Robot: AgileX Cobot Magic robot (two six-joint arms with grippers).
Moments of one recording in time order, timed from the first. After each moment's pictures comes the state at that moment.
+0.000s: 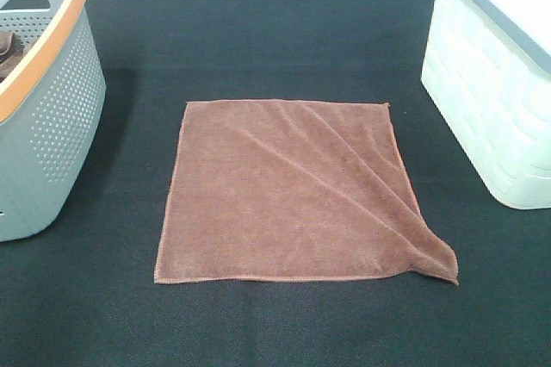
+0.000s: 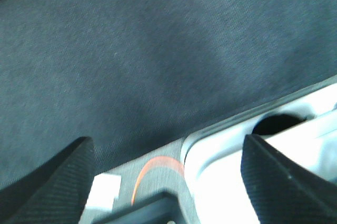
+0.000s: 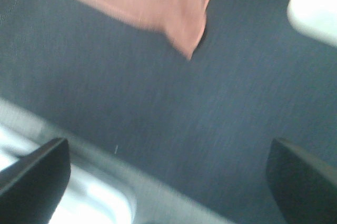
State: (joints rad) left arm -0.59 0.61 -0.51 0.05 1.09 -0.24; right arm 0.30 0.42 -0.52 0.14 1.07 -0.19
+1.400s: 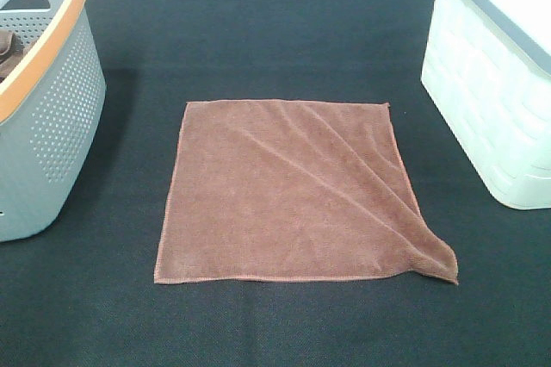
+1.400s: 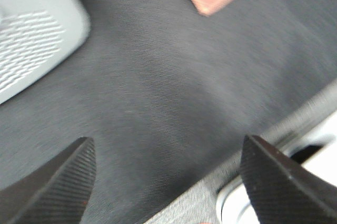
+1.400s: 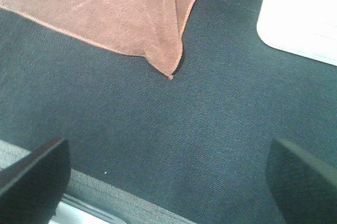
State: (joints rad) left arm -0.45 0.40 -0.50 0.05 1.05 0.01; right arm 0.28 0.34 -0.52 0.10 1.06 -0.11
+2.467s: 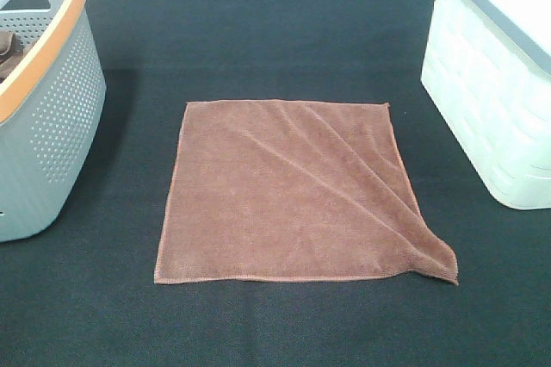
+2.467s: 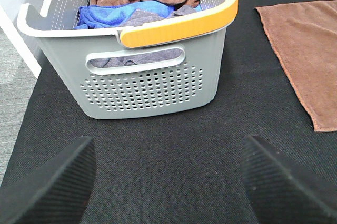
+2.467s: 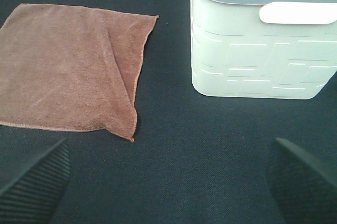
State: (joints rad) left arm -0.05 0.00 -0.50 0.06 1.05 0.01; right arm 0.00 -0.01 -0.52 0.15 1.07 -0.11
